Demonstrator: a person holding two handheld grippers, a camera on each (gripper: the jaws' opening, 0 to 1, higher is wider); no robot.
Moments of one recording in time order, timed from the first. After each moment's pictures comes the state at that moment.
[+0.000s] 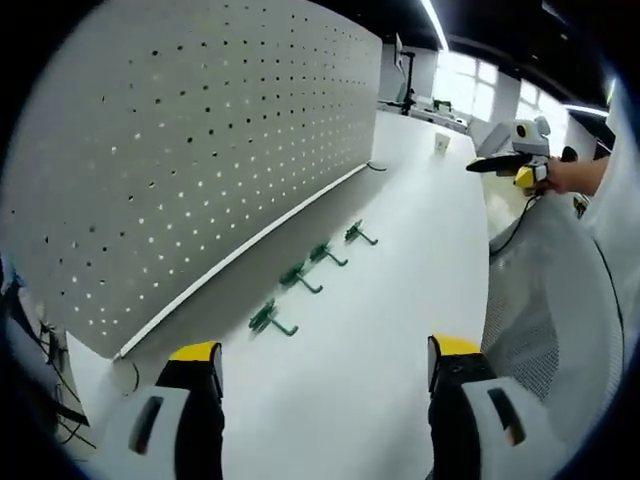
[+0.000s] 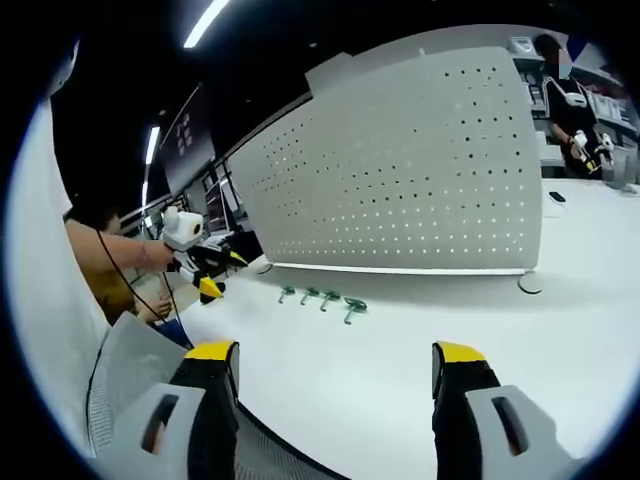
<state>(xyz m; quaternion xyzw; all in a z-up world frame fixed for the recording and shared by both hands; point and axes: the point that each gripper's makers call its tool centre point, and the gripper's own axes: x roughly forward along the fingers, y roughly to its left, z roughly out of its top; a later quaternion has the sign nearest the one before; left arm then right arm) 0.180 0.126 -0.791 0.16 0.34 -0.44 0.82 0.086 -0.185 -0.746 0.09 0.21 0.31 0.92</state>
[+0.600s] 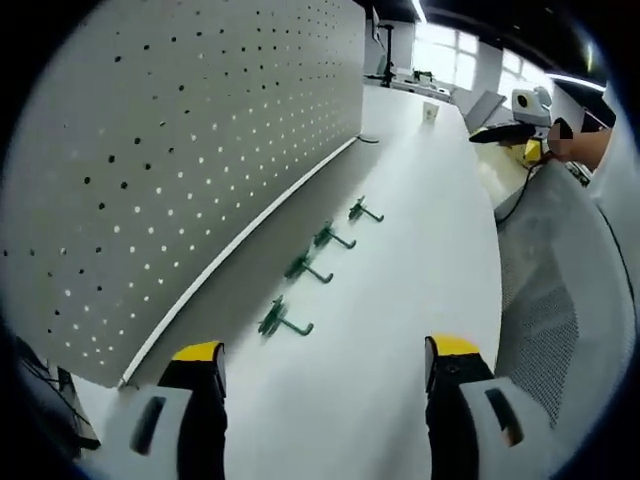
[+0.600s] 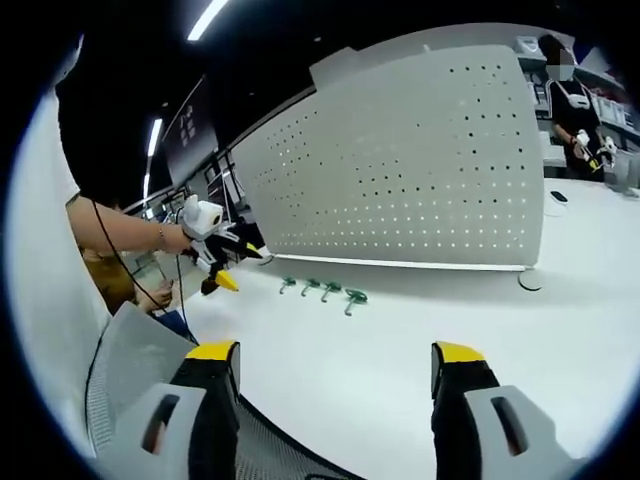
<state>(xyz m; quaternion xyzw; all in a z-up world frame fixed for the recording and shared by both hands) 0.202 0.124 -0.814 0.22 0.36 -0.46 0.78 0.080 -0.186 -0.750 0.07 0.22 0.31 0.92</state>
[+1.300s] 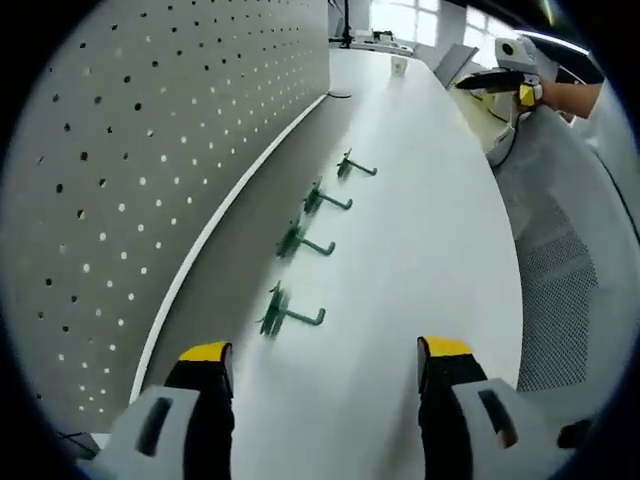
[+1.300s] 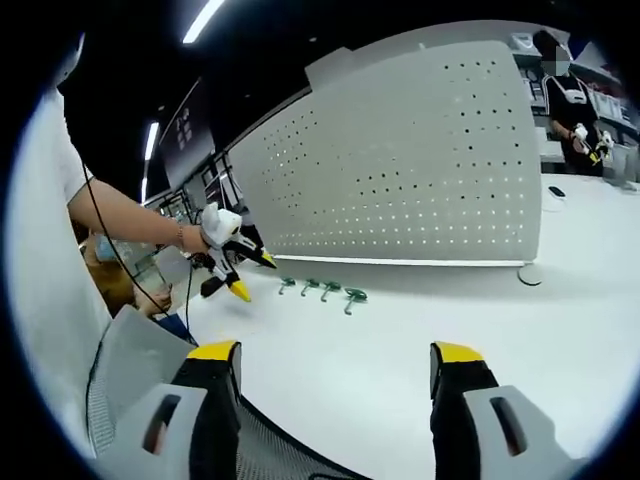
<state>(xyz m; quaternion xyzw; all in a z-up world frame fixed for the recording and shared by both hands) 0.222 0.125 -0.853 0.30 0.39 -0.50 0.71 0.080 -0.186 -0.752 0.08 0.23 0.31 0.92</state>
